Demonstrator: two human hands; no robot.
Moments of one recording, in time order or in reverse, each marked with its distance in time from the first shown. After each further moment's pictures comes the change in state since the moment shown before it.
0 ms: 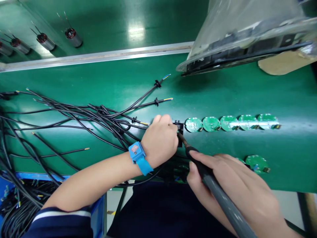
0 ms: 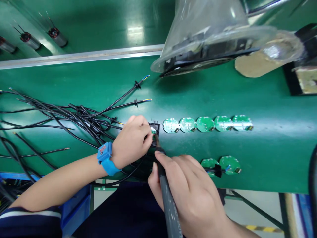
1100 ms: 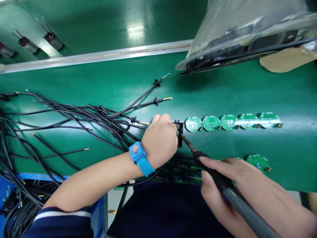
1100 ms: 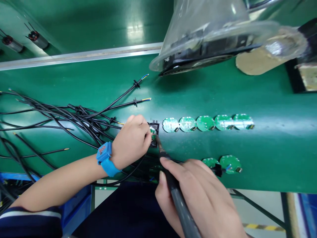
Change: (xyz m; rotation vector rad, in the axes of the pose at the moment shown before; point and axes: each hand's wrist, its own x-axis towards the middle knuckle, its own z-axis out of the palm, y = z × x) left_hand 0.001 0.002 -0.001 0.019 0.013 -0.018; right_hand -0.008 0.003 -0.011 0.004 -0.014 0.061
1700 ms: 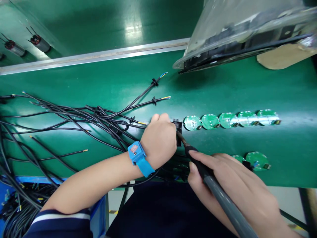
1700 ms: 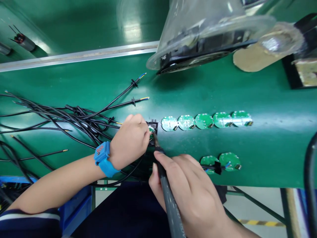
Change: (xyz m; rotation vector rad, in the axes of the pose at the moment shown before) left_hand 0.003 0.001 -0.004 0.080 -0.042 0.053; right_hand 0.001 -0.002 0.013 -0.042 0.023 -0.049
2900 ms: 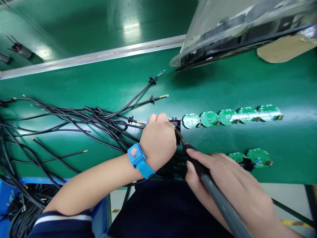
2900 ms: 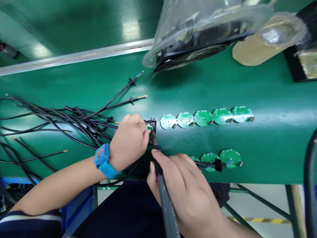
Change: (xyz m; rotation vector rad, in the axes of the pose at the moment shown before) left_hand -0.001 0.005 0.004 0.117 0.064 0.026; right_hand -0.005 -0.002 0.003 0.067 -0.001 0.047
